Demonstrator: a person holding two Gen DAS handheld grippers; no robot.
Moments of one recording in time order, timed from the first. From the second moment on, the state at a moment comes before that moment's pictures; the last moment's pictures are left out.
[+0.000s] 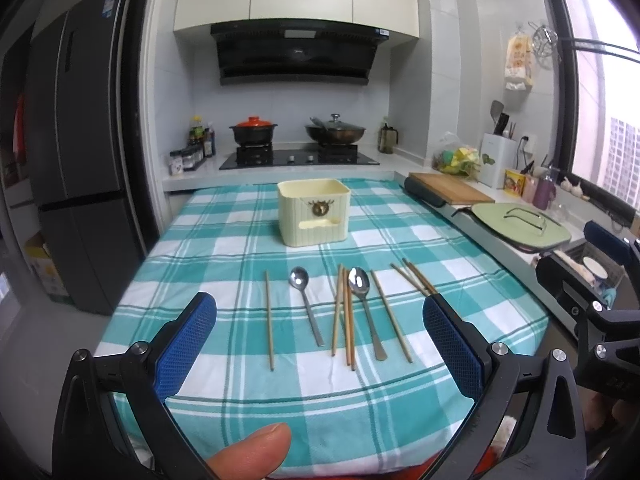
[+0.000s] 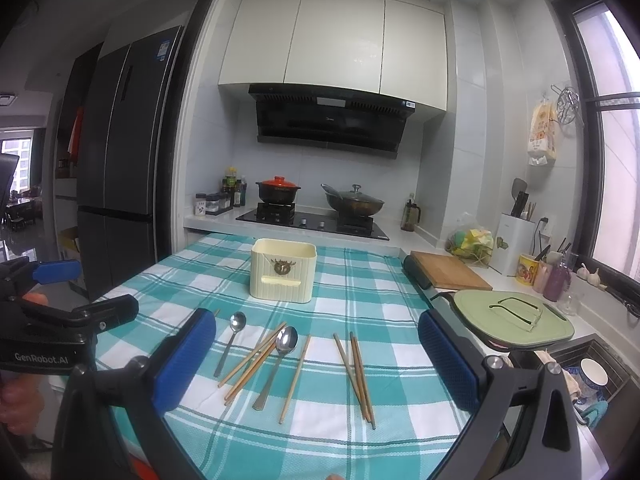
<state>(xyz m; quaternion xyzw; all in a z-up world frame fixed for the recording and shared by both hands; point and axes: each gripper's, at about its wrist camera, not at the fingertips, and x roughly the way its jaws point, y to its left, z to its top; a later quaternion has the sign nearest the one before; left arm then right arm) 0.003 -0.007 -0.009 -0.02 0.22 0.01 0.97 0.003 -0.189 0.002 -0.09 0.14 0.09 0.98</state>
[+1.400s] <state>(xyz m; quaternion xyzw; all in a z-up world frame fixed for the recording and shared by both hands) 0.005 -0.008 -0.008 -0.01 0.22 0.02 0.97 0.010 -0.189 0.003 -0.09 0.15 0.09 0.98</state>
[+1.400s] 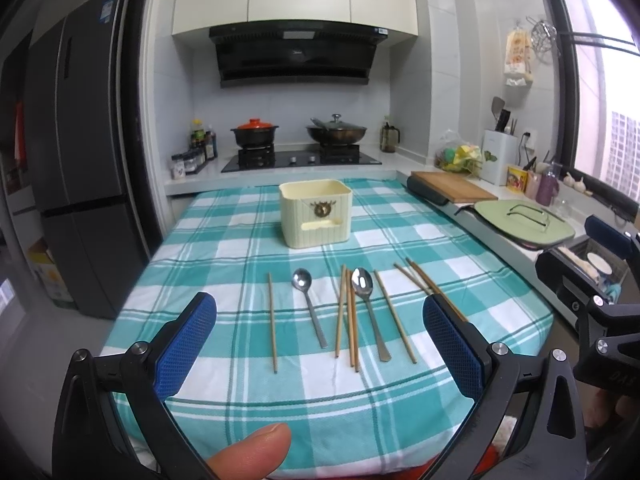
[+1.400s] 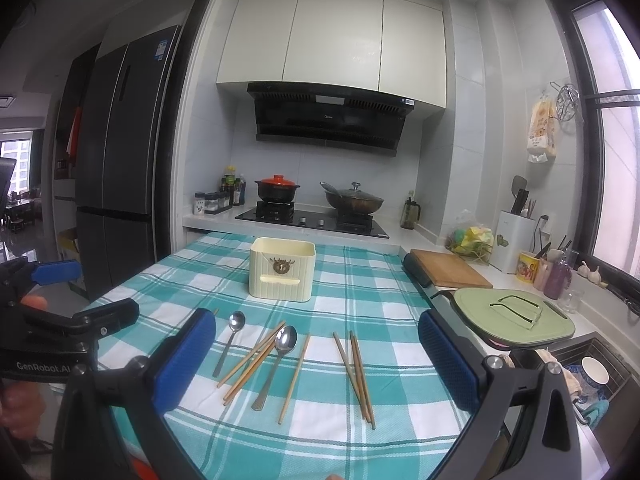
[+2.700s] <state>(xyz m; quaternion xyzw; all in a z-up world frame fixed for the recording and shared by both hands) 0.012 -0.002 -0.016 -0.02 0.23 0.03 0.97 0.018 -0.182 -0.007 -0.09 0.17 0.09 0.98</state>
